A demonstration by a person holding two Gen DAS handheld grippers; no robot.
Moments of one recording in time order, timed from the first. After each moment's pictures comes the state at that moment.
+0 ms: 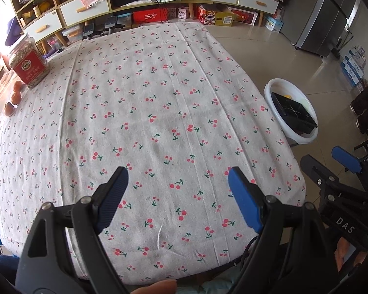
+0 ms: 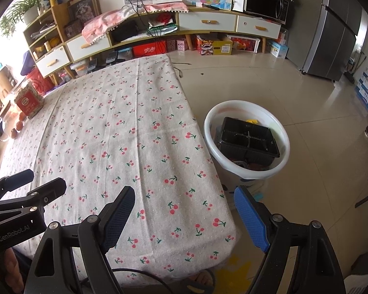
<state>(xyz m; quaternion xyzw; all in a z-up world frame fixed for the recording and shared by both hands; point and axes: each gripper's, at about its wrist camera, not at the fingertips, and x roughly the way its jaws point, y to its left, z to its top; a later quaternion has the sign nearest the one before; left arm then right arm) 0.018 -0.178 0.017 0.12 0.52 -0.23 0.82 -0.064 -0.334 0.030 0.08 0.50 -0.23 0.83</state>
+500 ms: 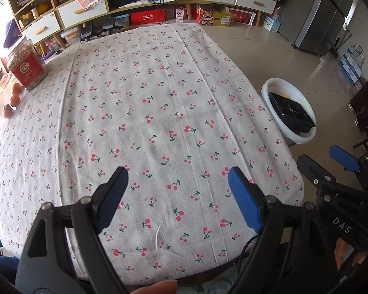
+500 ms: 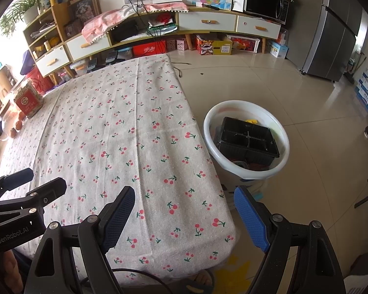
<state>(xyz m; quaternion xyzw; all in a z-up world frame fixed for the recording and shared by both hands) 0.017 -0.182 0.019 0.12 0.51 -0.24 0.82 -0.063 -0.333 0.028 0.08 0.50 -0.23 0.83</state>
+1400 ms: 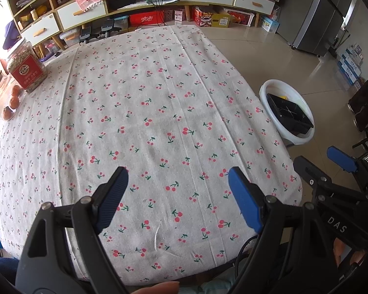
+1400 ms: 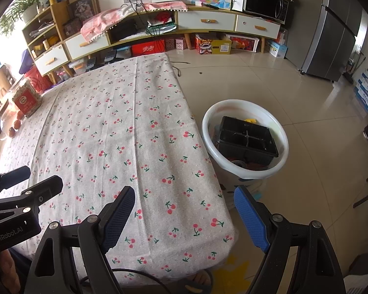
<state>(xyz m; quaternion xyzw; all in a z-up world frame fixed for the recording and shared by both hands) 0.016 -0.185 0.022 0.12 0.51 -0.24 0.82 -0.064 -0.335 0.025 0.08 0.51 -0.23 0.83</state>
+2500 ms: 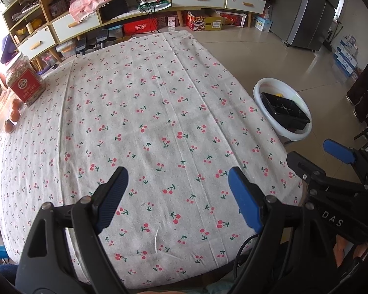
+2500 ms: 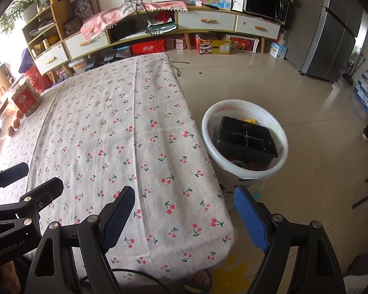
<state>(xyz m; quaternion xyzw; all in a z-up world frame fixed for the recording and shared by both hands) 0.008 -0.190 0.027 0.14 0.49 -0.26 0.82 -0.065 -0.338 0.027 0.07 0.51 -0.23 0.83</state>
